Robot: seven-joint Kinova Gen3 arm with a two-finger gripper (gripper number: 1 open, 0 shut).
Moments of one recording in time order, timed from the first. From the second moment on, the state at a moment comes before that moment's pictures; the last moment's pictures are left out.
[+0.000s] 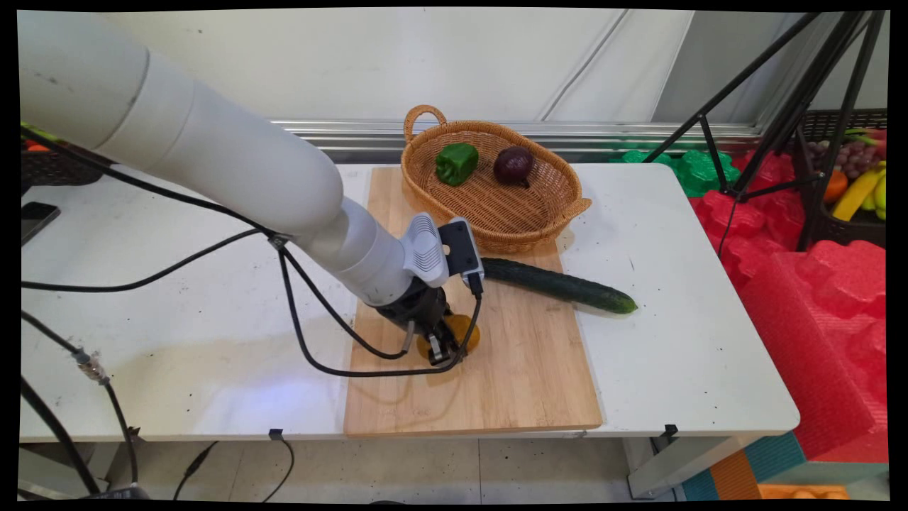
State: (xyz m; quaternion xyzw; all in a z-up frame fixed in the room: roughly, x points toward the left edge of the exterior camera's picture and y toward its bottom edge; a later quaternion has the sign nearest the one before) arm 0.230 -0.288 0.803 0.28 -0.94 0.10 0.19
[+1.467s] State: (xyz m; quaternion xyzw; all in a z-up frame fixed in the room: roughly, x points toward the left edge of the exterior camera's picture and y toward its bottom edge) arm 0.231 -0.337 0.985 0.37 -0.84 0.26 0.29
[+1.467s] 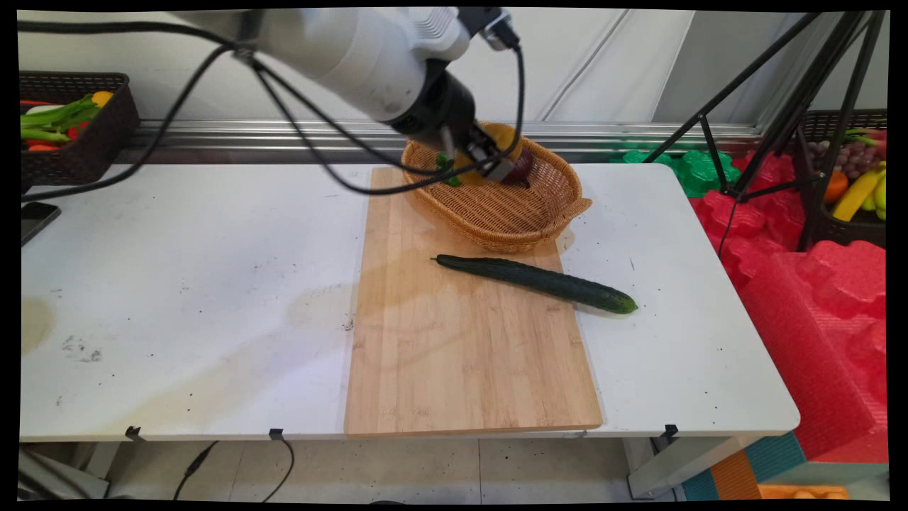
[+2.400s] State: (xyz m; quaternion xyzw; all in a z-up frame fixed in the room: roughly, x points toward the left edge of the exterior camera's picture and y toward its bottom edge) arm 0.187 -0.473 0.892 0.42 -0.84 0.25 0.25
